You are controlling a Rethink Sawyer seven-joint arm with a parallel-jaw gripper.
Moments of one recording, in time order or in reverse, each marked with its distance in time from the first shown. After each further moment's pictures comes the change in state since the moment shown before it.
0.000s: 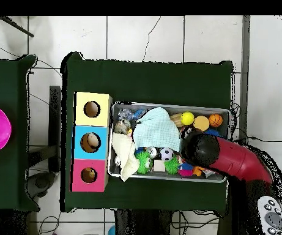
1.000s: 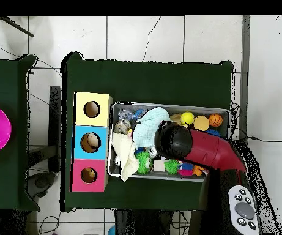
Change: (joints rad) arm 0.118 -0.016 0.002 -0.001 0.068 0.075 0.000
